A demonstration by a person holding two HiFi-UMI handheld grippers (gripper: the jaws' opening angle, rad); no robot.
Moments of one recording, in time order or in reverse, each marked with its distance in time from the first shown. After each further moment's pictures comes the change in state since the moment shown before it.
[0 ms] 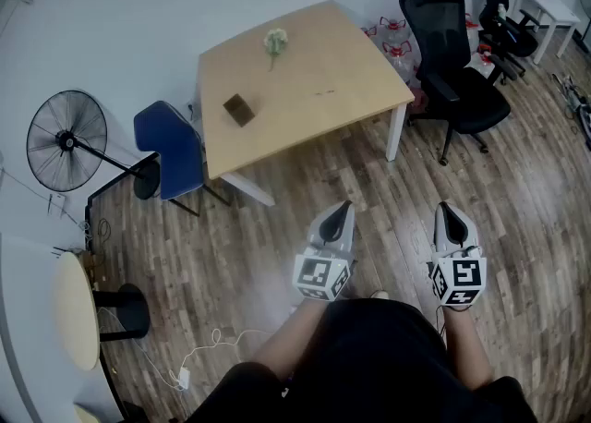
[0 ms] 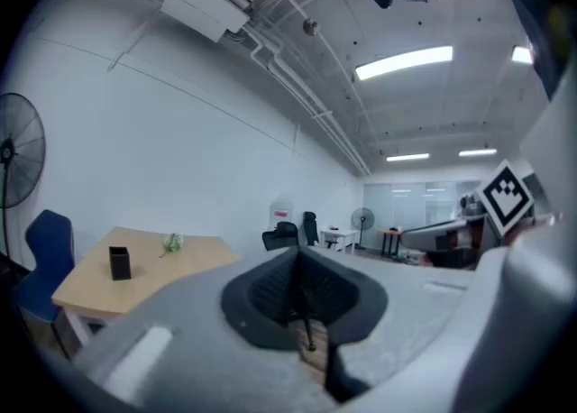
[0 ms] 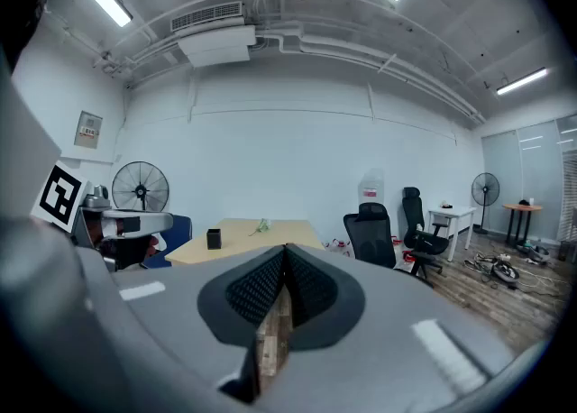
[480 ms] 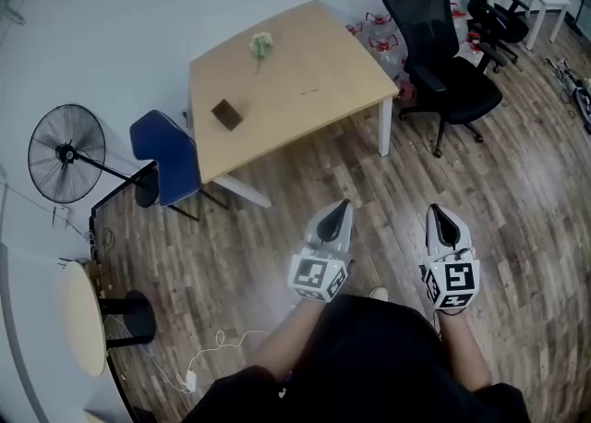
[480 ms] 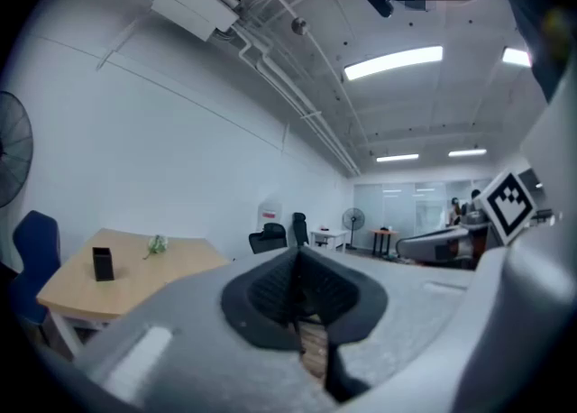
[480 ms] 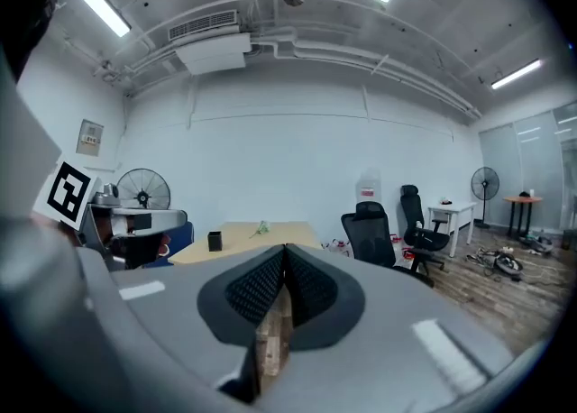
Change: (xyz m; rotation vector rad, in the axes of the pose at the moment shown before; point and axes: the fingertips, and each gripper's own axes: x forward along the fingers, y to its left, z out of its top) left arm 0.018 -0.068 -0.007 0.017 -0.007 -0.053; right arm -0.041 -0.036 -0.020 0.029 -0.026 0.014
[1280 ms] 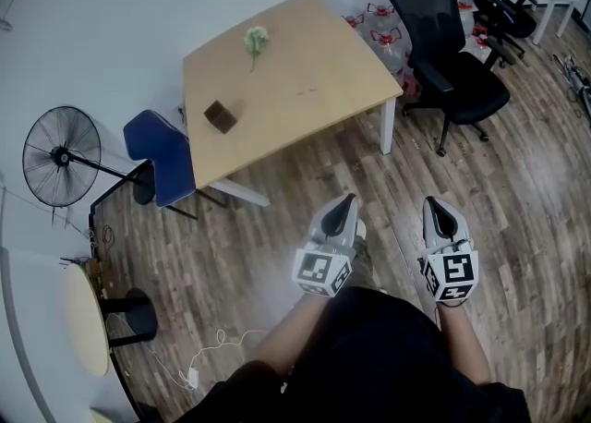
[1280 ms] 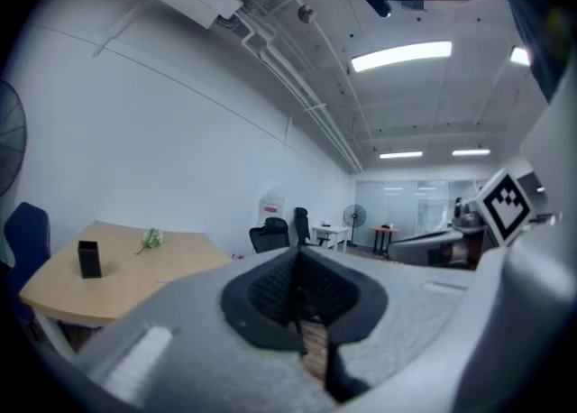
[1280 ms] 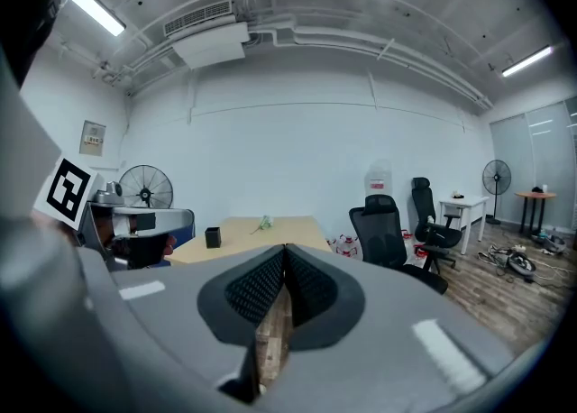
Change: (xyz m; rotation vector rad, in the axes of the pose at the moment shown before) left arm 0.094 0.041 -0.021 -0.027 0.028 -0.006; right arm 0.103 -0.037 -0.008 0.000 0.042 0.052
